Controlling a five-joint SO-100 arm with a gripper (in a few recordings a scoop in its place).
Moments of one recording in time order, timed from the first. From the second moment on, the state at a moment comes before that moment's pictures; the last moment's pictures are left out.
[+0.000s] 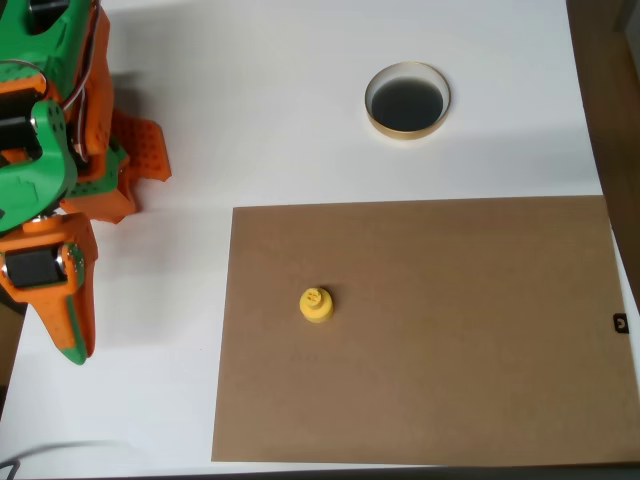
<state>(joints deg) 37.6 188.5 171.7 55.2 -4.1</state>
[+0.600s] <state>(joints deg) 37.1 188.5 172.6 52.4 -4.8</state>
